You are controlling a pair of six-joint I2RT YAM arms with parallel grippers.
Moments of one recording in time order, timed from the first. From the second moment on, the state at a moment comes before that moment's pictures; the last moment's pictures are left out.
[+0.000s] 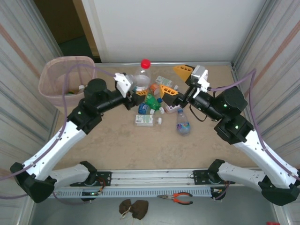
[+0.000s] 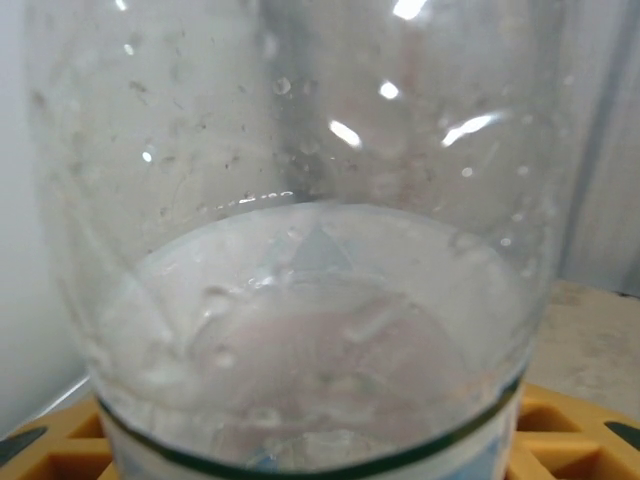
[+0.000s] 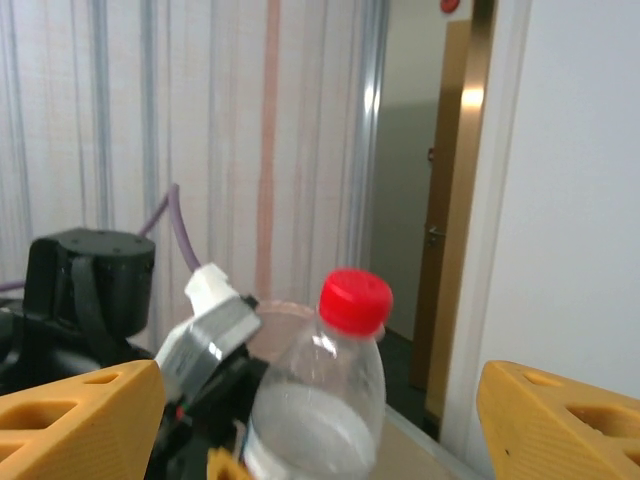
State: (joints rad) left arm -0.61 1.09 1.19 -0.22 0.31 0.15; right arm 0.80 0.93 1.23 0.00 -0.15 -0.01
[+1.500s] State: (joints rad) left arm 0.17 1.69 1.76 -1.21 0.26 0.20; right arm 0.68 0.88 1.17 -0.12 -0.10 -0.01
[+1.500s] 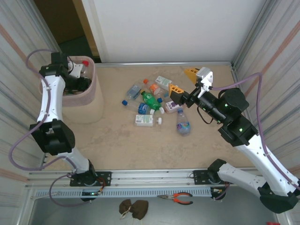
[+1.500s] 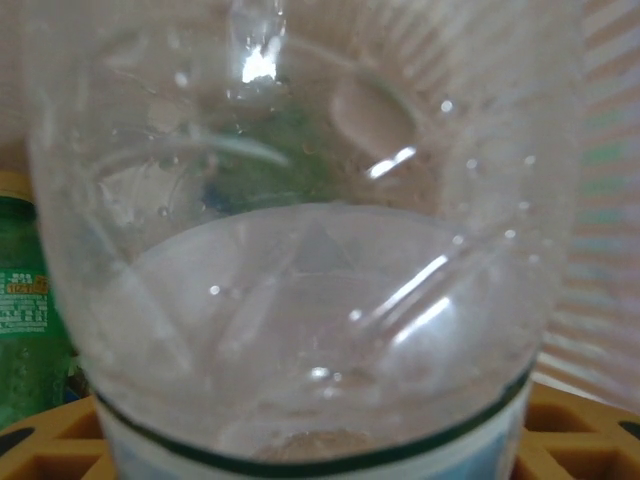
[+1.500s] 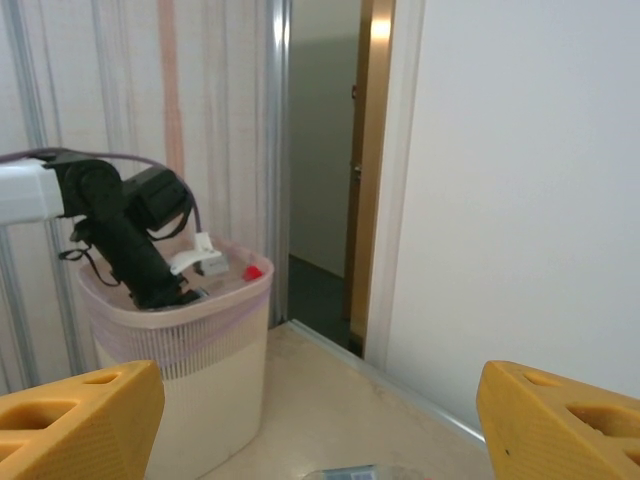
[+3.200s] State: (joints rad) left arm 0.08 1.16 1.39 -0.64 0.71 -0.10; right arm 0.29 1.58 1.30 -0.82 -0.05 0.31
